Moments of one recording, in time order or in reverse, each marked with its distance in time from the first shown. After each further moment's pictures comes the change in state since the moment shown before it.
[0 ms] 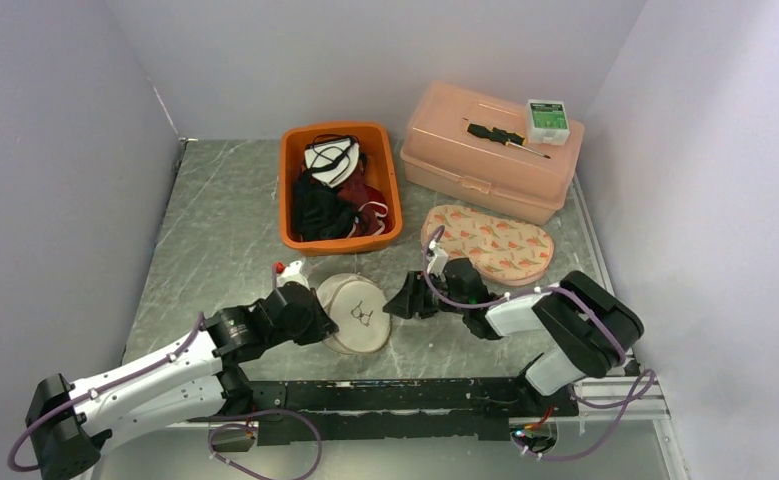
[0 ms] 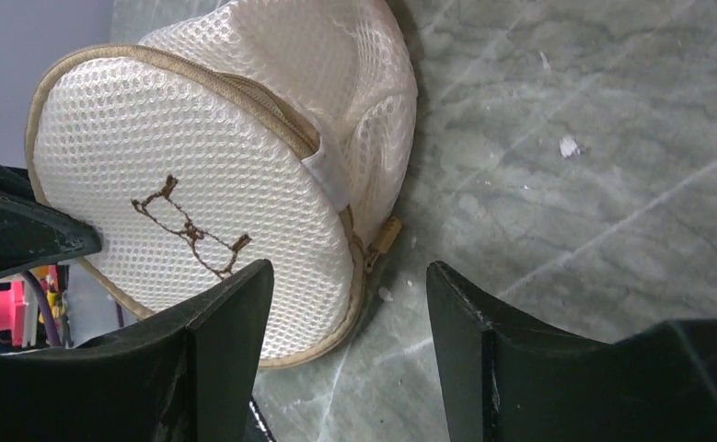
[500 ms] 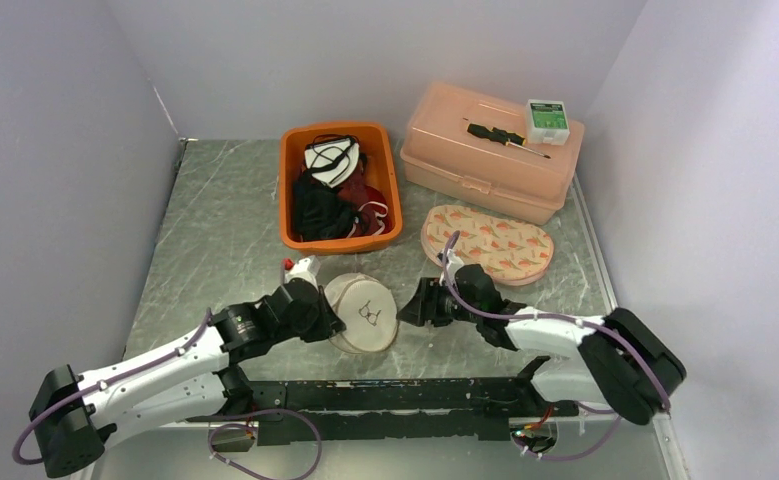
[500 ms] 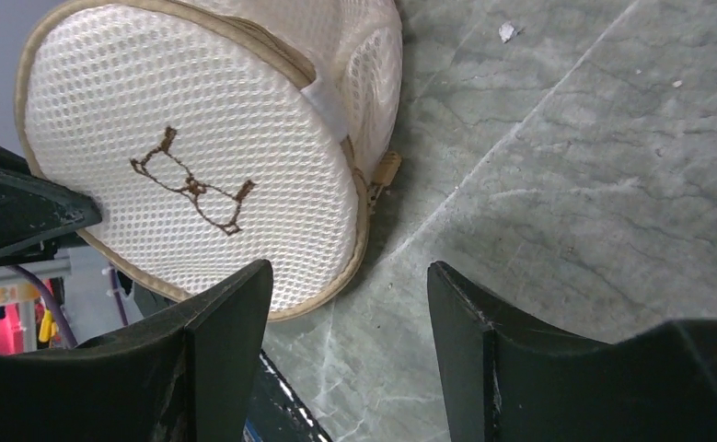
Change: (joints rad) left arm 0.000 0.055 0.016 0.068 0.037 0.031; right arm 0.001 -0.301 -0.046 -0.323 0.087 0.020
